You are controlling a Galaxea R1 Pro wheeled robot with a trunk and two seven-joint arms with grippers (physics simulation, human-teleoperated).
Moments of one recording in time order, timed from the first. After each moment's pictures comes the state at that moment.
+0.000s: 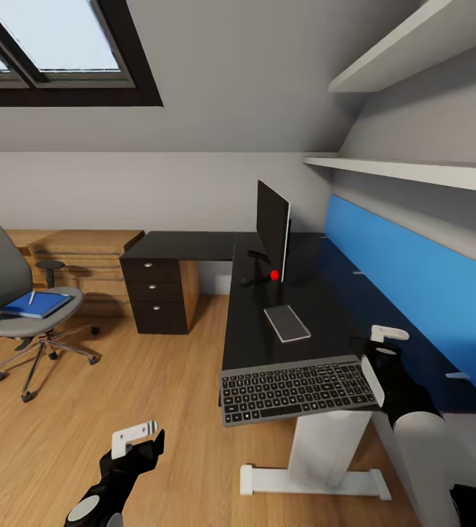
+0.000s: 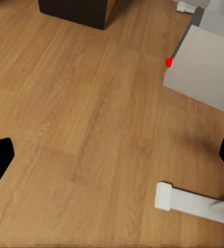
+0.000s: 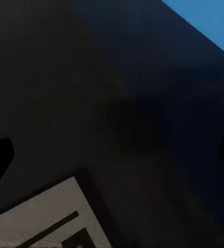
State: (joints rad) left arm 0.03 -0.06 -0.04 -1.55 0.21 0.40 0.24; right arm -0.80 -0.11 -0.16 -0.71 0.00 0.33 -0.27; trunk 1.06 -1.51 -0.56
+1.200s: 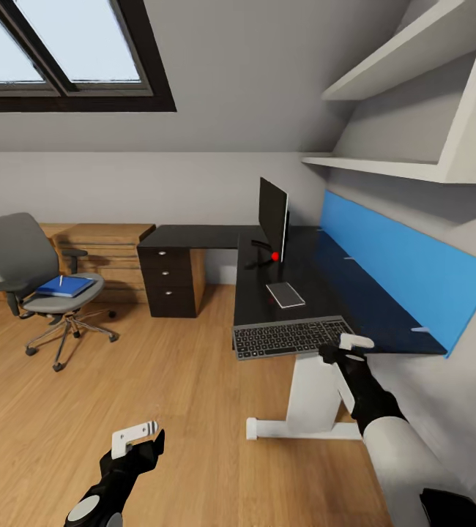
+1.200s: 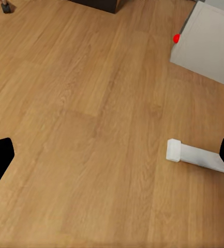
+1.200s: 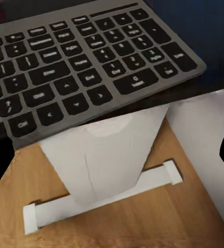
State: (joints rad) left arm 0.03 -0.06 -0.04 -1.55 0.21 0.40 0.24; right arm -0.78 0.02 -0.16 -0.68 -0.01 0.33 -0.27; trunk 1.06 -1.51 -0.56
